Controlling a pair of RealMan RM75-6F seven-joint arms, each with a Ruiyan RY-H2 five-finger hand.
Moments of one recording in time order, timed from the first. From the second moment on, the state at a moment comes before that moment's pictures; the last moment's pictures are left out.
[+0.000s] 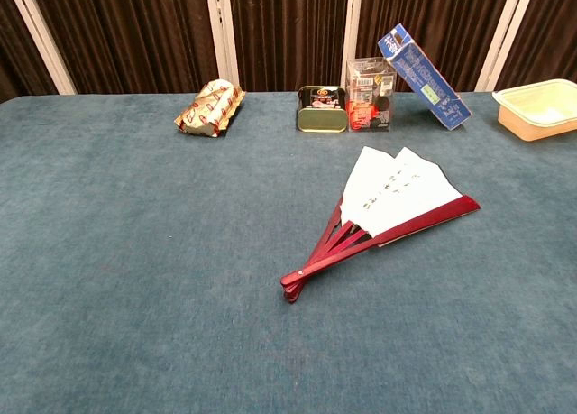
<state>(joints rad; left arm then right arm) -0.03 -1.07 0.04 -1.56 1.64 1.56 -0.06 0.04 -1.18 0.00 -1.68 -1.61 1.51 -0.14</state>
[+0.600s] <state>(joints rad) -0.03 -1.07 0.04 -1.56 1.64 1.56 -0.05 0.07 -1.20 -0.01 -1.64 -1.72 1.53 -0.08</state>
